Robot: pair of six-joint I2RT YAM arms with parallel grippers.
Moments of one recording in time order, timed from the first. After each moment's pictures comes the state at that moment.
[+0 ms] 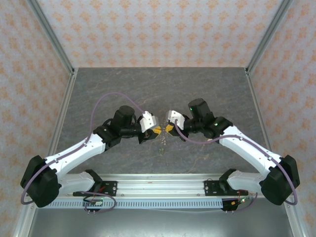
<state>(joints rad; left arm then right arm) -0.63 1.17 0.75 -0.12 0.55 0.32 0.63 1.18 0.91 -0.47 -0.58 -0.53</state>
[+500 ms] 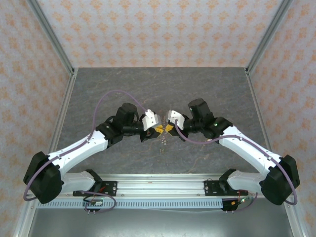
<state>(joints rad) -0.63 1.22 0.80 -0.13 0.58 0.35 0.63 1.18 0.90 -0.44 -0.59 -0.53</state>
